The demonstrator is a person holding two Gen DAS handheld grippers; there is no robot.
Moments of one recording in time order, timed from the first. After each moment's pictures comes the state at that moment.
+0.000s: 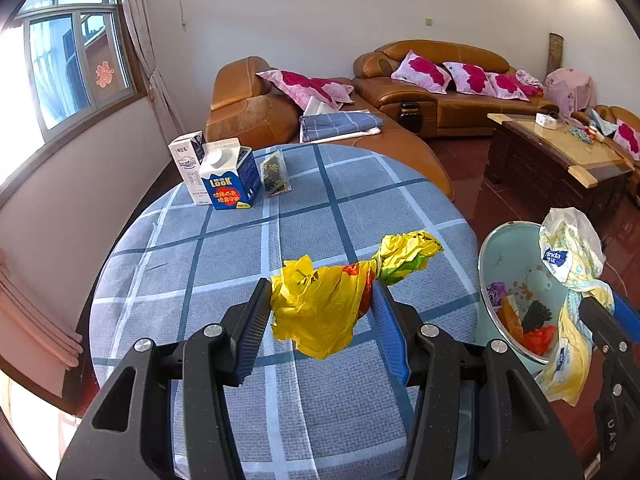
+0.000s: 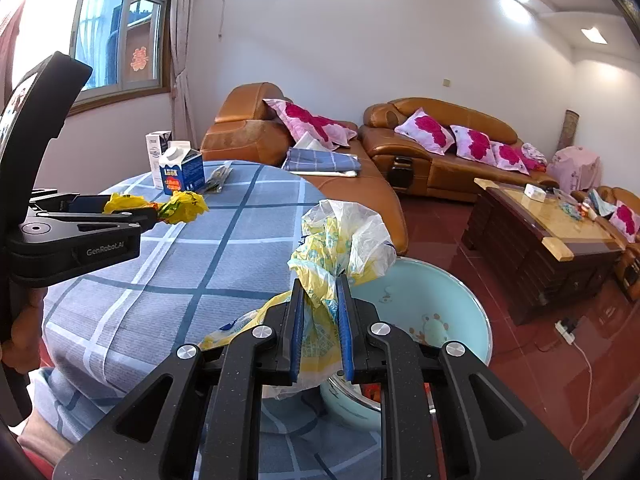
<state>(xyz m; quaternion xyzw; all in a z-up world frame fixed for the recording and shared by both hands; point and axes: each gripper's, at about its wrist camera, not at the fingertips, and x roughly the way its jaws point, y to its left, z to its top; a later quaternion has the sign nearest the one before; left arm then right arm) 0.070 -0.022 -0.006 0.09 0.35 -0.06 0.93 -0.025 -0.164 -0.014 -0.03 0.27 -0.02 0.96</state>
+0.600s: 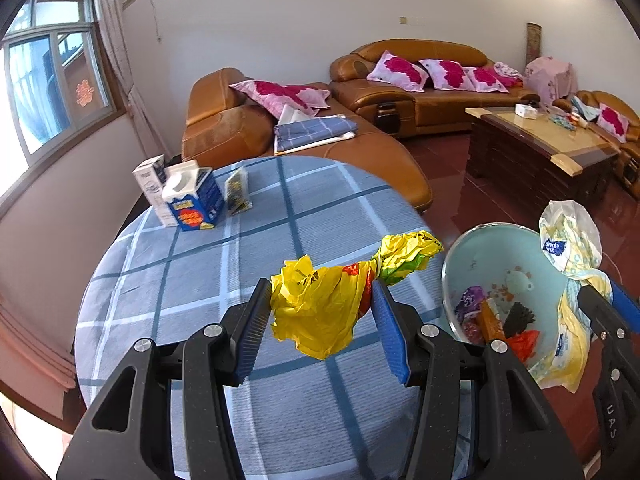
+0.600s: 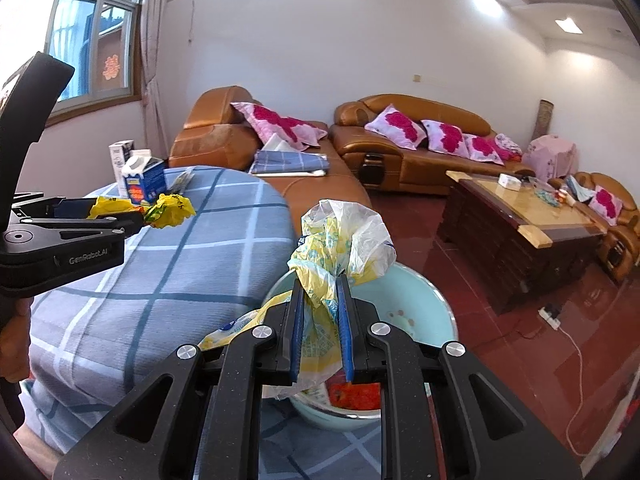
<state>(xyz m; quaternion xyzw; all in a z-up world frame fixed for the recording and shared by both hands) 0.077 -0.072 -0.006 0.11 0.34 -0.09 0.93 -0.024 -0.204 -0.016 -0.02 0.27 -0.08 0.96</state>
